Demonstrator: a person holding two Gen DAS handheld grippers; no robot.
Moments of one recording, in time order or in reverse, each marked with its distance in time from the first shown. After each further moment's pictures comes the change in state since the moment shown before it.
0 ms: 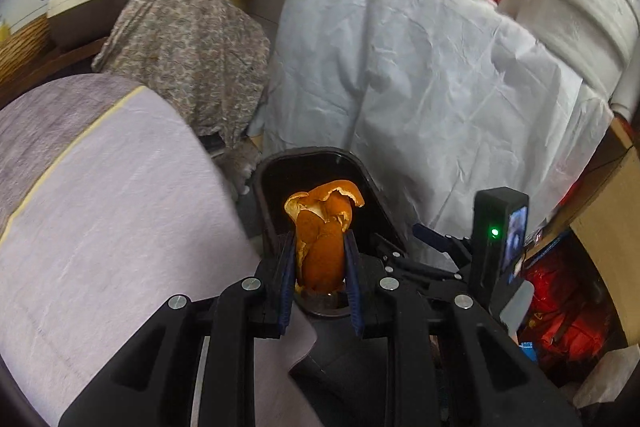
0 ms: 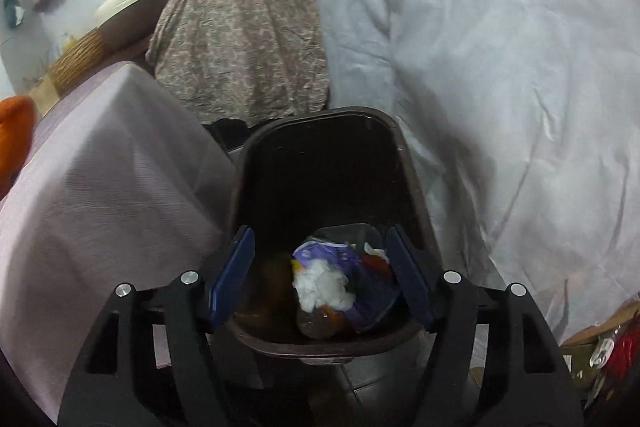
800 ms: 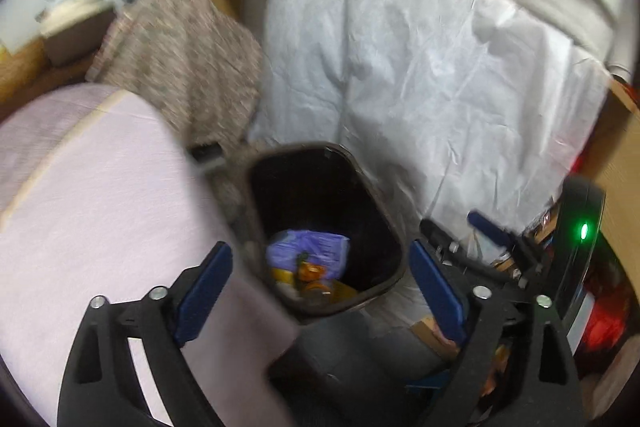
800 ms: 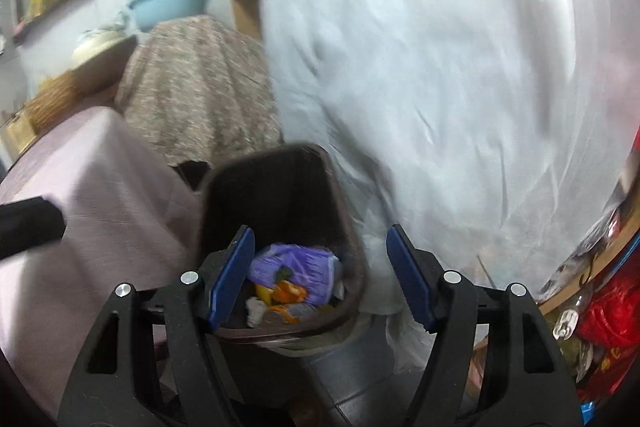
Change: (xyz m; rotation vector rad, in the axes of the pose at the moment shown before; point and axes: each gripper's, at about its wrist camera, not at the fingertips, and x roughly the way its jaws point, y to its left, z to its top) left arm -0.023 -0.028 -0.035 0.068 -0.077 0.068; right arm -0.082 -0.018 -0.024 0.047 -0.179 -0.119
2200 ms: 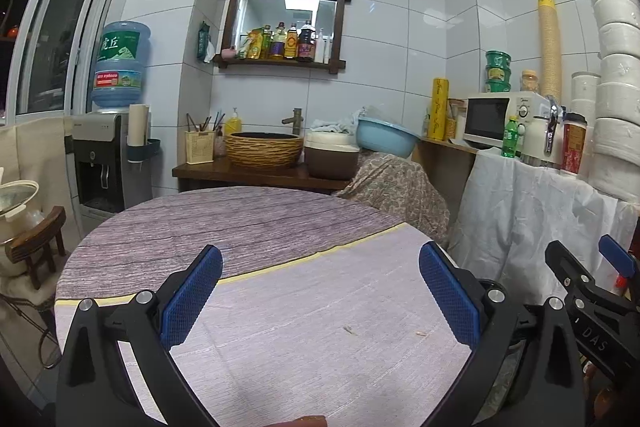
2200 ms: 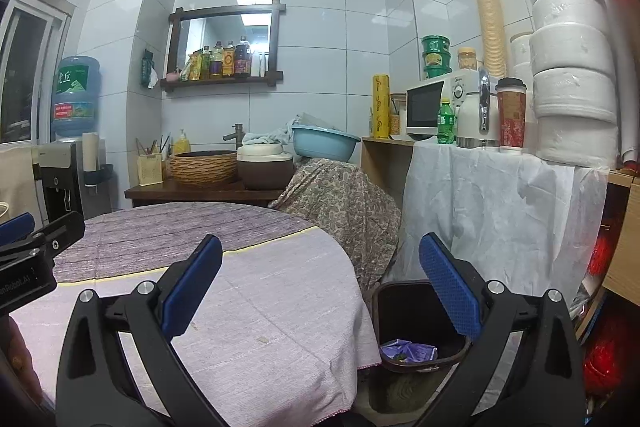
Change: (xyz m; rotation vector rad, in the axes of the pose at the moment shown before) left arm -0.300 0.092 -0.134 -0.269 -0.573 0.585; right arm -0.290 0.192 -0.048 -0.232 -0.498 0.251
